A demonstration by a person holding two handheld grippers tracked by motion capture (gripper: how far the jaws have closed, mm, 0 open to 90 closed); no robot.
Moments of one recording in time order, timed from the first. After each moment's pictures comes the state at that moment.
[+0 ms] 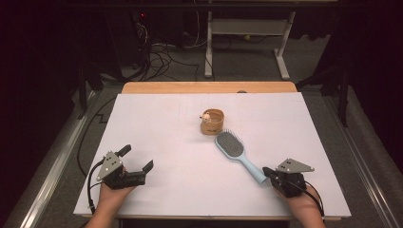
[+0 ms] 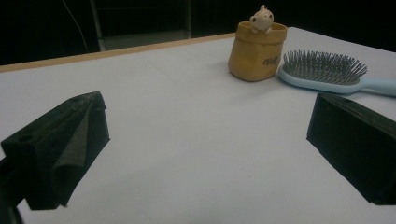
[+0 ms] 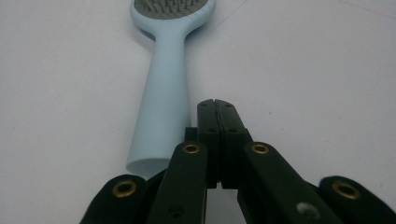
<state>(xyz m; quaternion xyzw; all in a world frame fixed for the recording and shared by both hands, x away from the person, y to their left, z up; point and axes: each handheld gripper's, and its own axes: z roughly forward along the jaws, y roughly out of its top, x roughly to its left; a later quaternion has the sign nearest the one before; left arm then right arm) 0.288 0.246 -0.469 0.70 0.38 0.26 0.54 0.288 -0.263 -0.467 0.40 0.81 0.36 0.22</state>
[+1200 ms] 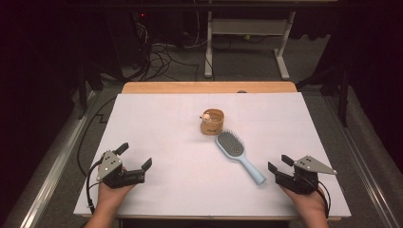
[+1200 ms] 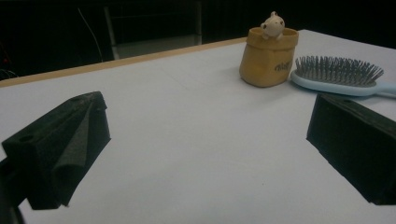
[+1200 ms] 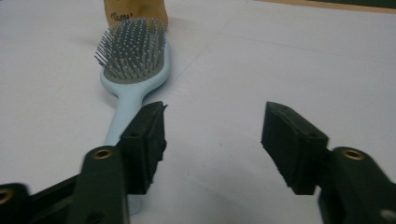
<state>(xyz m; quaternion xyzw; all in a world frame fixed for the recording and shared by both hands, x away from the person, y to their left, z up) 0.288 0.248 -0.463 0.69 0.39 0.30 0.53 0.287 -0.289 -0.455 0.45 0.73 0.44 0.26</state>
